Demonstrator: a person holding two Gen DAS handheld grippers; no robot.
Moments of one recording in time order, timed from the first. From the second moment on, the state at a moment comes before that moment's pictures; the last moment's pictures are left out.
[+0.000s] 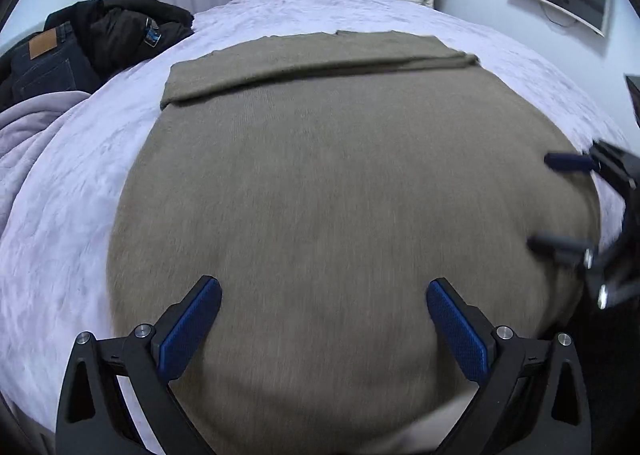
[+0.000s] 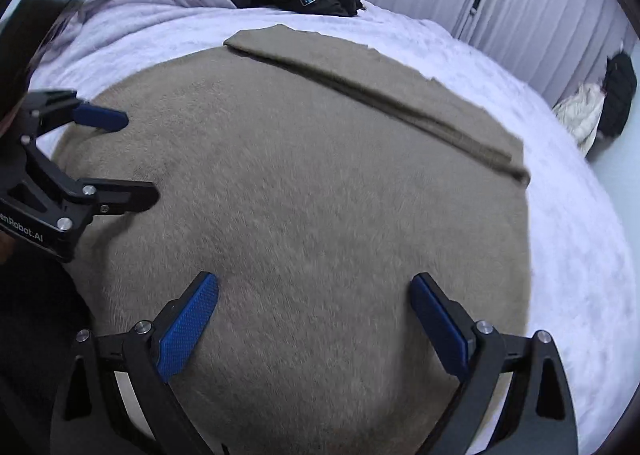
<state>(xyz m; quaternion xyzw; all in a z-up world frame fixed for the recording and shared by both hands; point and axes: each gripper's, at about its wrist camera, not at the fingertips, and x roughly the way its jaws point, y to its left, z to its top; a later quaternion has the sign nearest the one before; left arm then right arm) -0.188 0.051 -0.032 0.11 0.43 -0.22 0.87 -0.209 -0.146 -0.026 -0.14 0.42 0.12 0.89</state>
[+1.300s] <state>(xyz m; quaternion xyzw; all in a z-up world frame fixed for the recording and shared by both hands) -0.205 0.120 -0.060 0.00 0.49 -0.19 0.85 -0.275 -0.203 -0.054 -0.01 0.46 0.15 0.88</state>
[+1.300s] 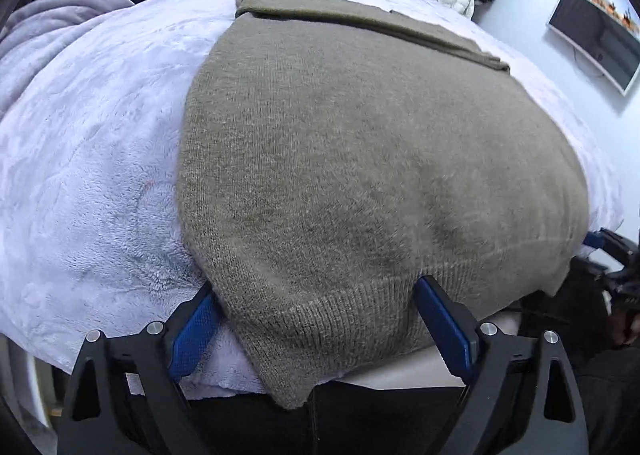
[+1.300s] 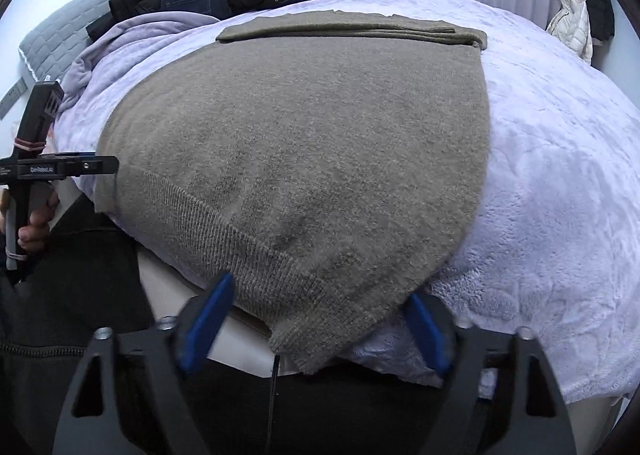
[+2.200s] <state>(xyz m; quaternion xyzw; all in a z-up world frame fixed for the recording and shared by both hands) -0.213 0.130 -0.037 -0.01 0.48 -0.19 0.85 -0.274 -0.221 -0.060 0.09 0.46 0.19 0.86</state>
